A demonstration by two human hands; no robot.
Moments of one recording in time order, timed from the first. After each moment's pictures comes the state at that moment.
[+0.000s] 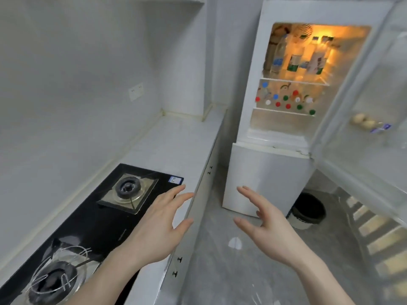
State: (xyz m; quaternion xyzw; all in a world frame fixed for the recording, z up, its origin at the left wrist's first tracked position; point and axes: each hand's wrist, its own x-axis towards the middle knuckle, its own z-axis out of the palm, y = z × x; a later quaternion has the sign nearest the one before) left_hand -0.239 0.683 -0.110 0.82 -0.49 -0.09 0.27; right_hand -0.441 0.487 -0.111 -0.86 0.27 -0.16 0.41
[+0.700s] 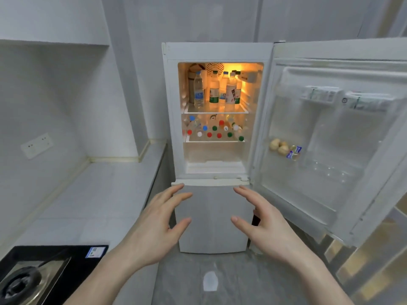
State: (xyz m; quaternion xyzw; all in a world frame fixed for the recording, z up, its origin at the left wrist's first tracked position) left_hand -0.277 0.389 -0.059 0.72 -0.64 -0.05 0.28; right_hand -0.528 0.253 -0.076 -0.83 0.36 -0.28 0.34
